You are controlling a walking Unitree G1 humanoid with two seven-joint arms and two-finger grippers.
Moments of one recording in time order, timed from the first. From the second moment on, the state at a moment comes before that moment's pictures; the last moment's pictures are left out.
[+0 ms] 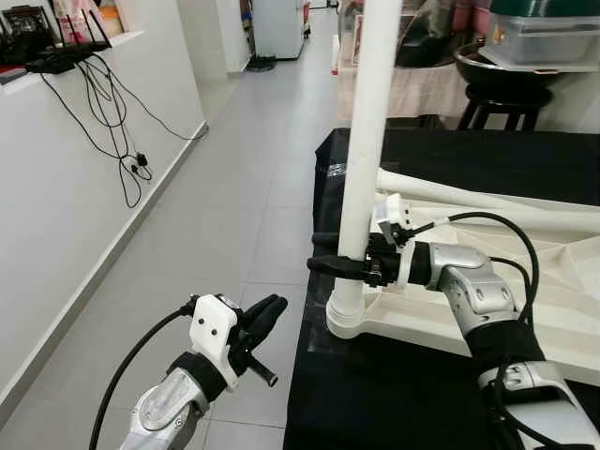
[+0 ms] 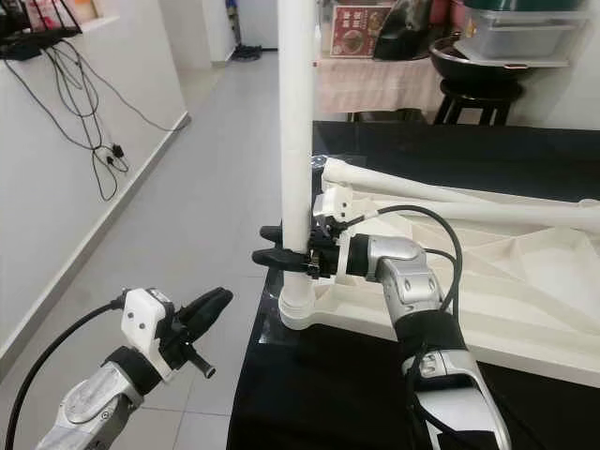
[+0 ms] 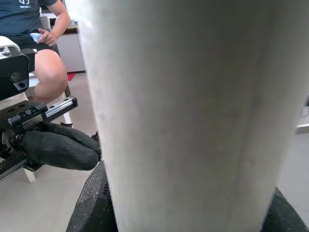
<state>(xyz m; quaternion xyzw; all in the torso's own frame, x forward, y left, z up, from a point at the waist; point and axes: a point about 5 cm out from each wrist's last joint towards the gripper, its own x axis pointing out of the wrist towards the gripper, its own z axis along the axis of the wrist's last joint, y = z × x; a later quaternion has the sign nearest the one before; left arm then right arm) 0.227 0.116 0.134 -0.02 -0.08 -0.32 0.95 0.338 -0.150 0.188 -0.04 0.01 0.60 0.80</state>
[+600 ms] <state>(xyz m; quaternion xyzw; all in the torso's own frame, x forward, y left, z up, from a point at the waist) 0.228 0.122 0.135 -0.02 -0.08 -0.31 0.95 0.321 -0.111 0.157 -0.02 0.00 0.24 0.97</state>
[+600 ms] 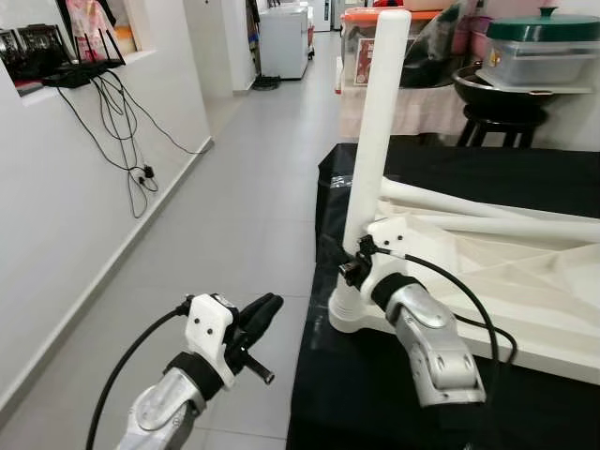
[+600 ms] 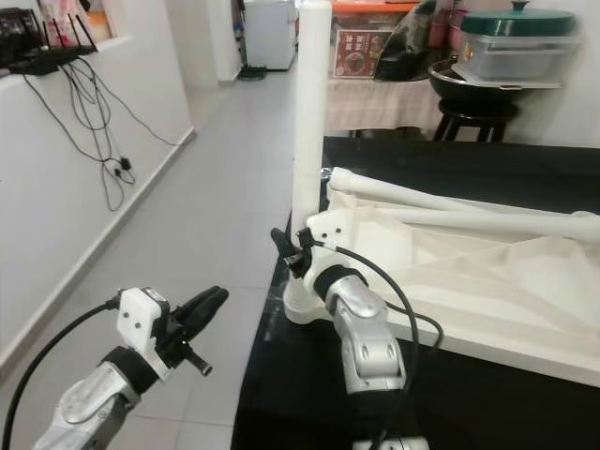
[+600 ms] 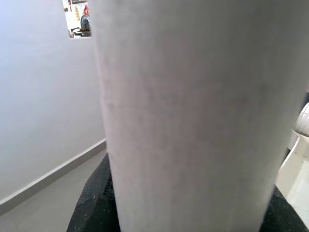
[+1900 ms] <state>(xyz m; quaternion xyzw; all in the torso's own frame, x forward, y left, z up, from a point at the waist) 0.232 0.118 0.134 -0.02 -0.08 -0.31 0.95 0.354 -0.145 0.185 -0.02 0.05 0.58 0.81</state>
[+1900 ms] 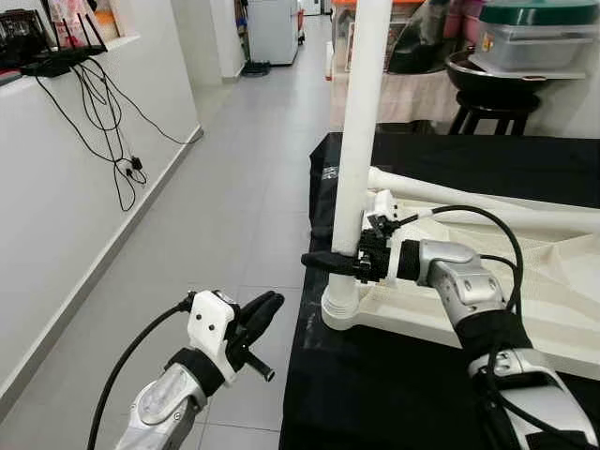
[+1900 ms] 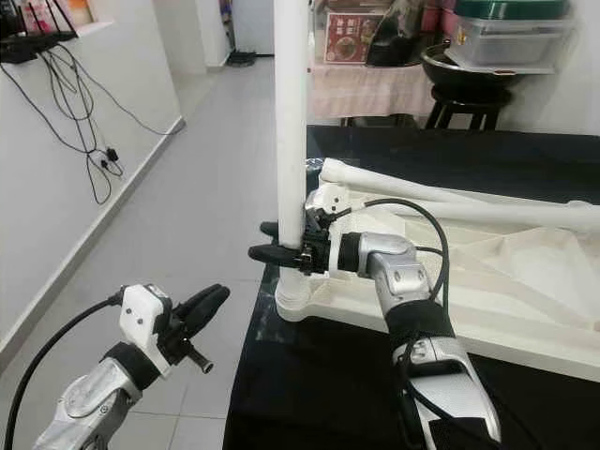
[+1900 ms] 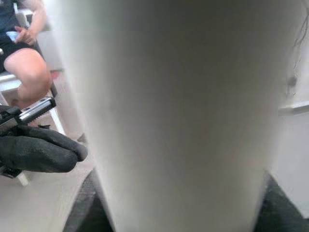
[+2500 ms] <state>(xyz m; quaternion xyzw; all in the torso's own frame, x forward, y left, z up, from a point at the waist) 0.227 0.121 0.127 -0.02 -0.06 -0.31 0.95 0.305 -0.118 0.148 -0.04 -0.01 0.27 0.96</state>
